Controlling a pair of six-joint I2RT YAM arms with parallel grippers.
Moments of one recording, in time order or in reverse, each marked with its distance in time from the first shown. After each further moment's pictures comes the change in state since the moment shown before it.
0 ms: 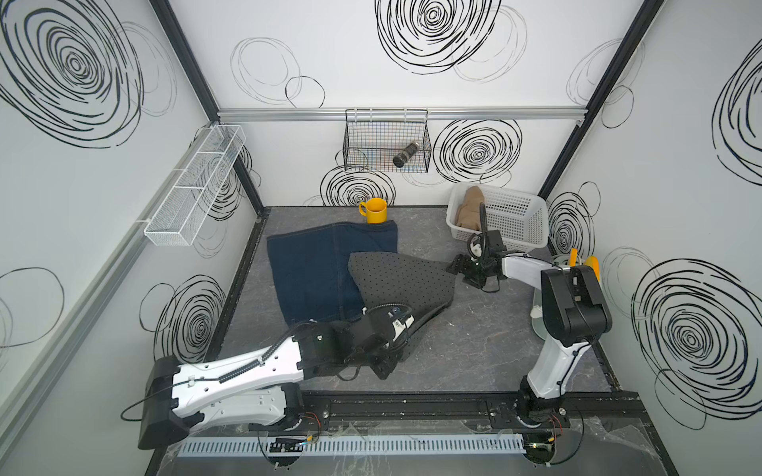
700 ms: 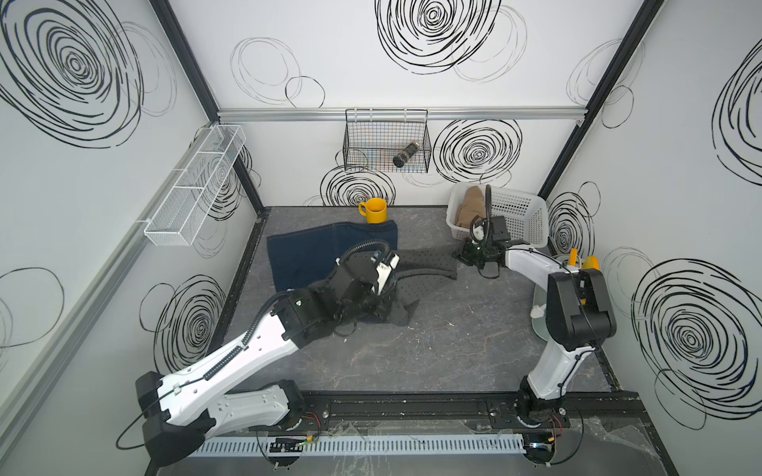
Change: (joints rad) left arm 0.331 0.095 0.399 -0.031 -0.109 0.159; right arm -0.016 -0.104 0.140 0.007 -0.035 0.040
